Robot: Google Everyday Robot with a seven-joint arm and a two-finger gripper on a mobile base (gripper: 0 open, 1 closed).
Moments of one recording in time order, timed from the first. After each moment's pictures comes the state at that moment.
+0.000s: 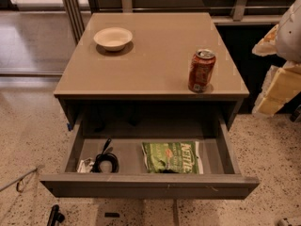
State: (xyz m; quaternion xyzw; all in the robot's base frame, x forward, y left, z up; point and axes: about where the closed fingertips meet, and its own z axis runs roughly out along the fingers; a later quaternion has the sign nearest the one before) arm 0.438 -0.216 0.977 -0.60 0.78 -0.04 0.16
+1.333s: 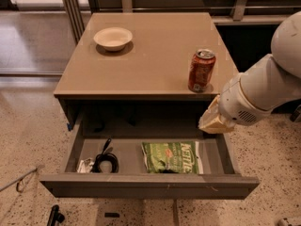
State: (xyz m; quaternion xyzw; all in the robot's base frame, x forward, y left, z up) arm 0.444 -0.143 0.842 -0.60 0.77 0.08 0.21
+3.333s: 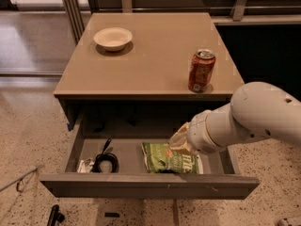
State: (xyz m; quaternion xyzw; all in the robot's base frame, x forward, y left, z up) arm 0.450 -0.078 0.748 -0.60 0.73 0.12 0.29
